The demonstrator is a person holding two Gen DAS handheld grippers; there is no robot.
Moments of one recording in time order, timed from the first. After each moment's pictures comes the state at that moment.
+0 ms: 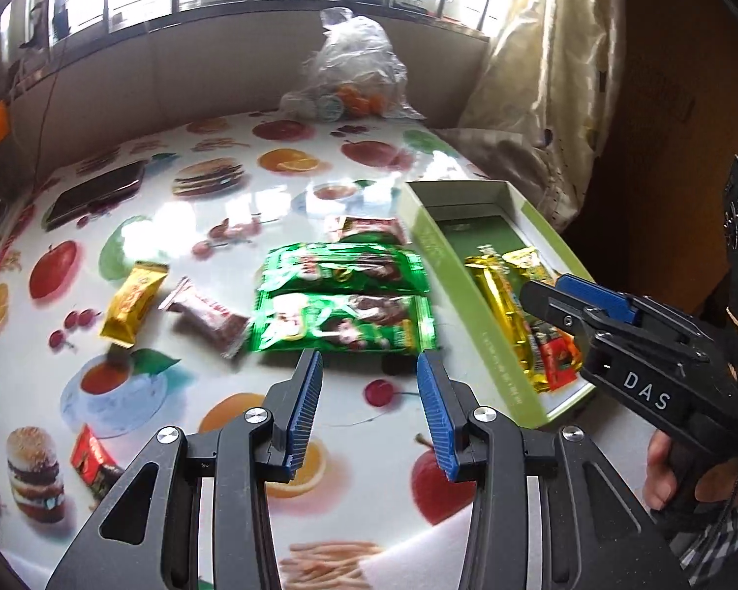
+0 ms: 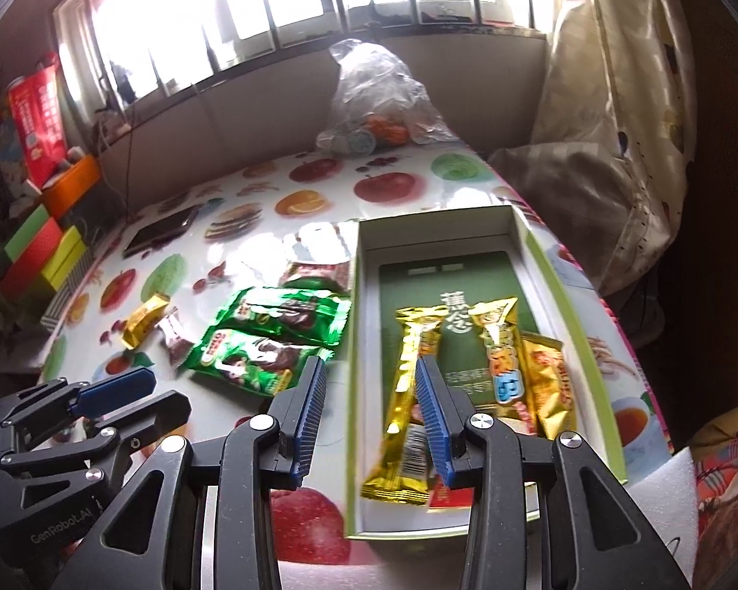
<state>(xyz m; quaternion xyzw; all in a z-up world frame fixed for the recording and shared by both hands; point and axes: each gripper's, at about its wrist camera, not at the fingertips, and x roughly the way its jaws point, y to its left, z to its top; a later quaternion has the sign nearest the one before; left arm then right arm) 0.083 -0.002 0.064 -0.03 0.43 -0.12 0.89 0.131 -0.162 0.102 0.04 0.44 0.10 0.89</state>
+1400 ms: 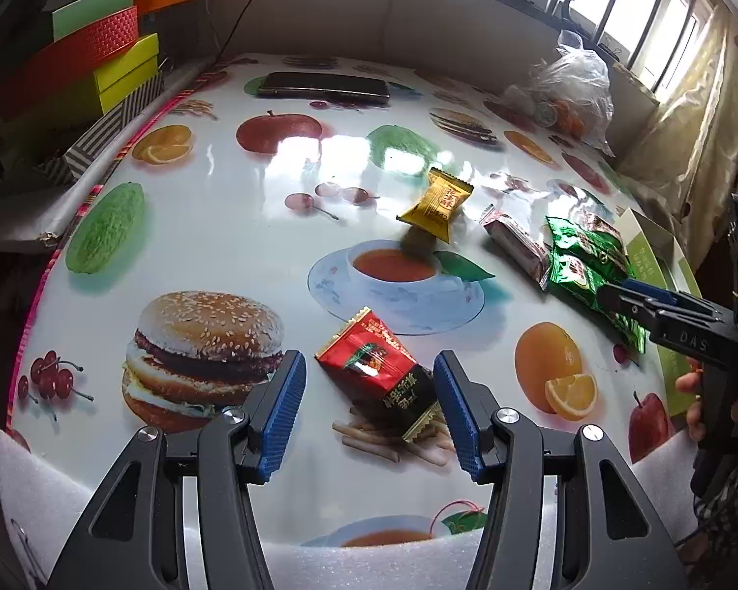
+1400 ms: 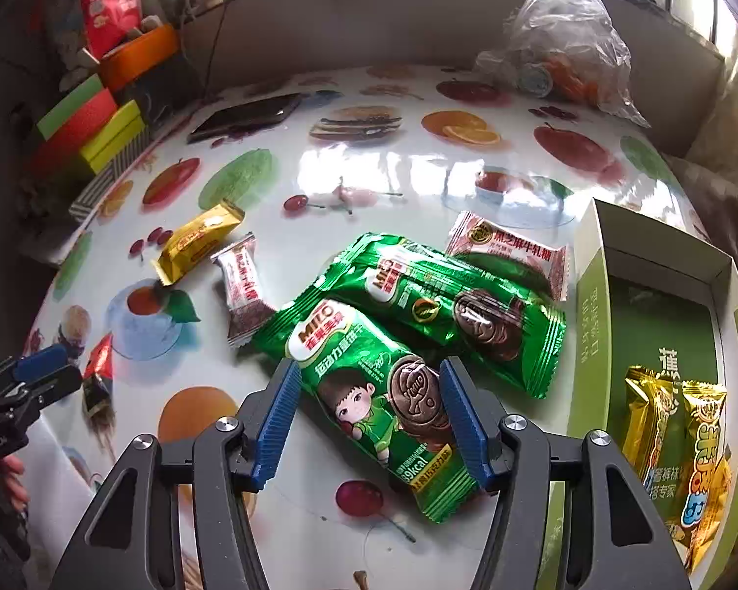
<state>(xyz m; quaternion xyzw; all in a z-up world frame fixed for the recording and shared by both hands) 0.037 0.166 0.021 -0.13 0.46 0.06 0.87 0.188 -0.048 0.041 -0.05 0.52 0.24 0.82</state>
